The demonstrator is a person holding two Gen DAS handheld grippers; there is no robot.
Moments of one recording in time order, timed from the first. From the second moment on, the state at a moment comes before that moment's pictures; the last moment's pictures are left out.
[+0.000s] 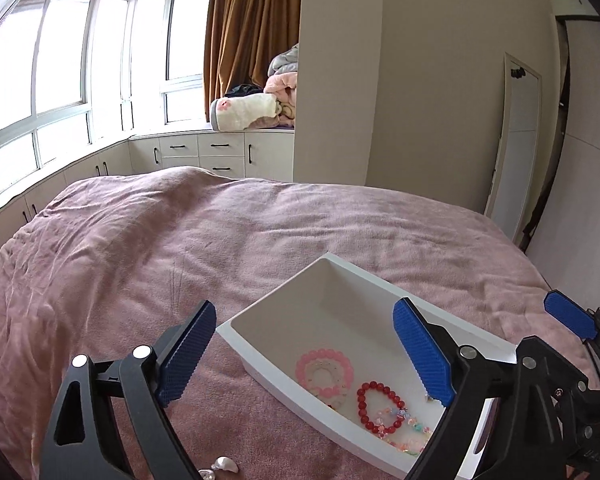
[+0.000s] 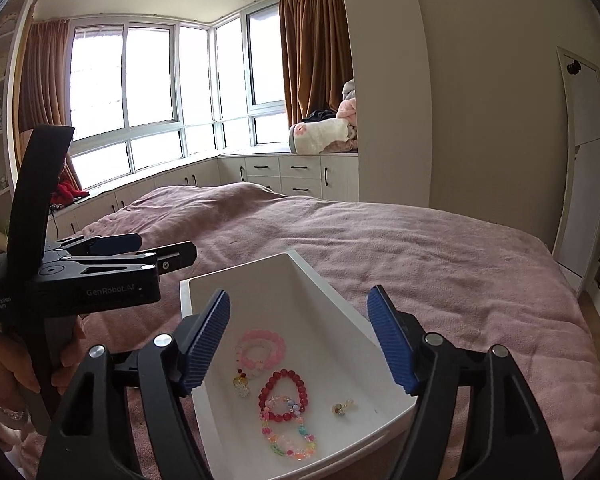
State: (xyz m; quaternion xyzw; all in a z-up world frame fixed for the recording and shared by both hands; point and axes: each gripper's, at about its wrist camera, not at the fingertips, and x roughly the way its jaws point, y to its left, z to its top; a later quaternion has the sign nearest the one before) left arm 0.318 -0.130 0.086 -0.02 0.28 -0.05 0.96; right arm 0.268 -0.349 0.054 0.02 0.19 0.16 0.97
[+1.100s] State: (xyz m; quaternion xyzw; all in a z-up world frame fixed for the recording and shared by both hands) left arm 0.241 0.035 -0.025 -0.06 0.30 -0.07 0.95; right arm 0.253 -0.176 -0.034 -0.10 0.26 0.37 0.89
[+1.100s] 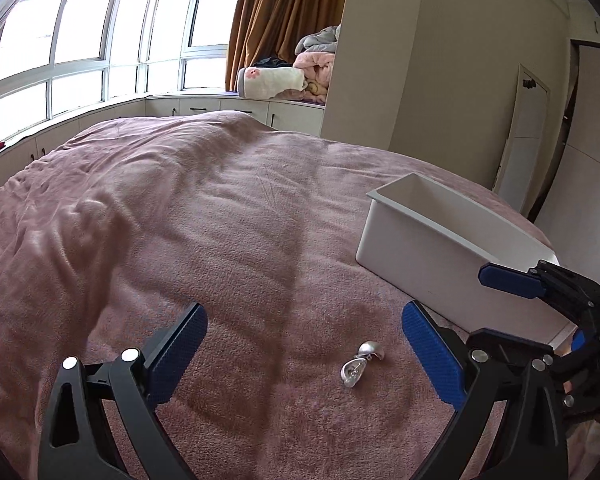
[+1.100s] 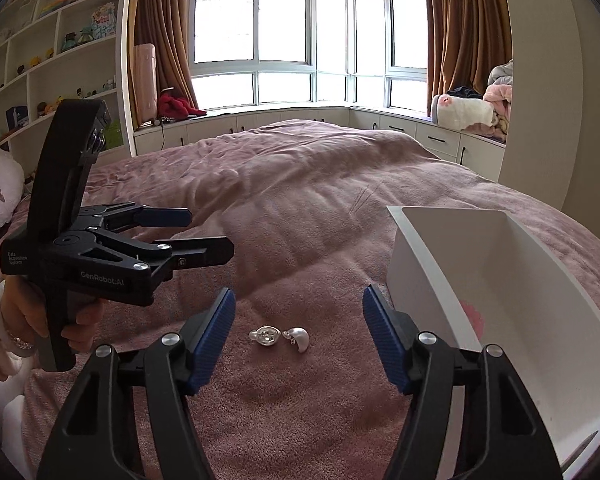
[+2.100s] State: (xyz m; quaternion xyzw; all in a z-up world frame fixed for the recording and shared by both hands) left arm 0.263 0.013 -0.103 -0.04 0.40 -0.13 0.91; right arm 0.309 -0.153 -0.114 -0.09 0.37 0.33 0.86
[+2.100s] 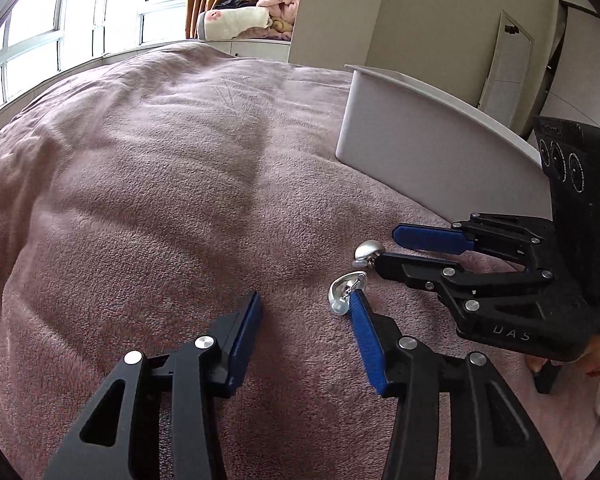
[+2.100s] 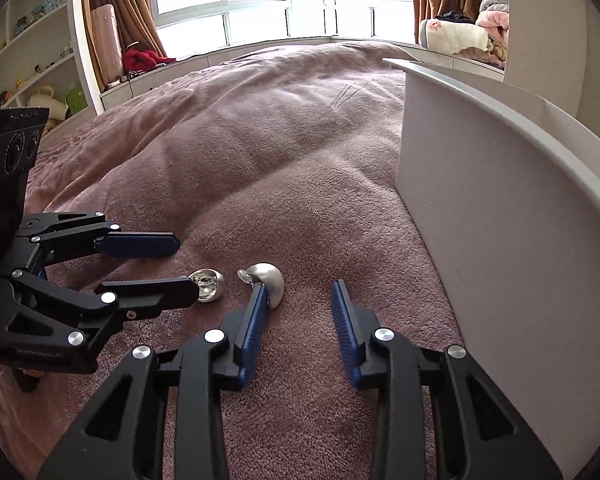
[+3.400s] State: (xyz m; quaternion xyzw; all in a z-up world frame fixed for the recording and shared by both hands) left arm 0.266 -0.013 -0.103 0.00 0.39 -0.18 0.90; right arm 0.307 -0.145 -0.109 -0.10 0.36 0.35 0.86
